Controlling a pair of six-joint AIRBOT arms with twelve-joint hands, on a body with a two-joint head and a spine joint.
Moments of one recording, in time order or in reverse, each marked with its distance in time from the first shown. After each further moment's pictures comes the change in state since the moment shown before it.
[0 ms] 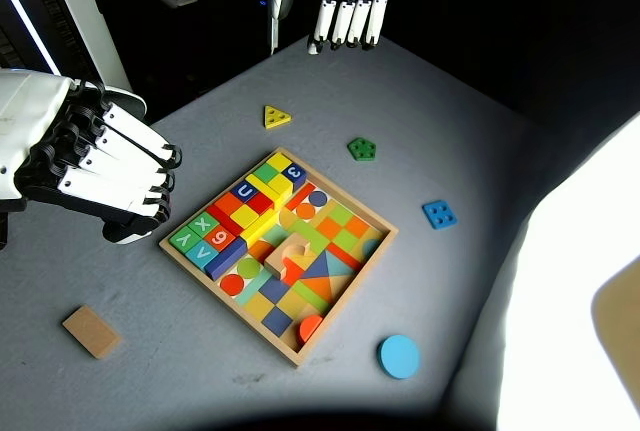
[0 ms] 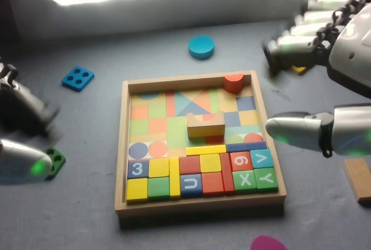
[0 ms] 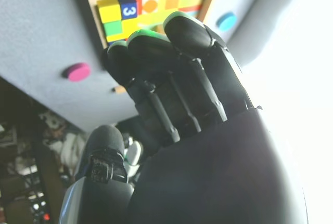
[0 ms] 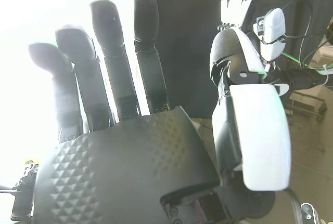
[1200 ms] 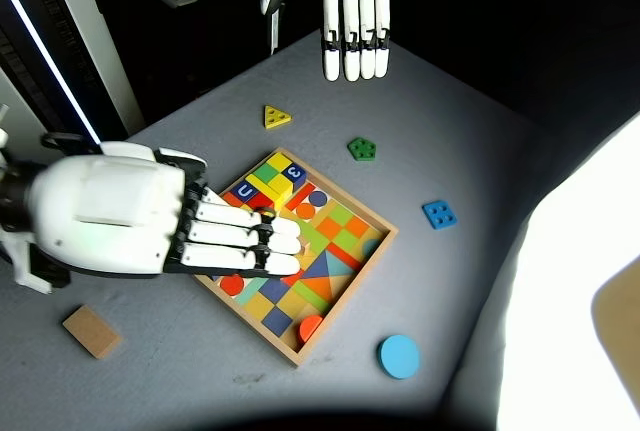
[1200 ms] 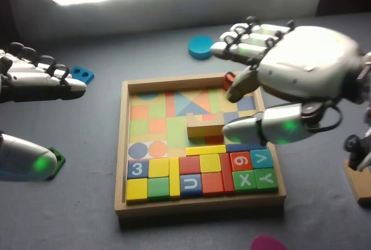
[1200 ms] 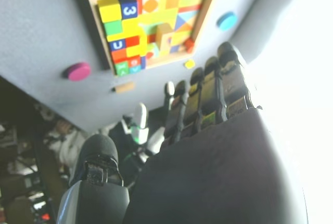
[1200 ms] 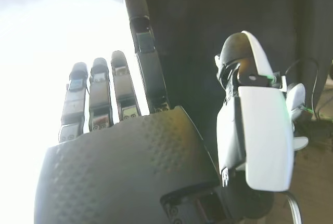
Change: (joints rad) left arm -0.004 0.000 0.000 0.000 0.006 -0.001; right arm 0.057 -0.347 0.299 0.135 -0.260 -0.153
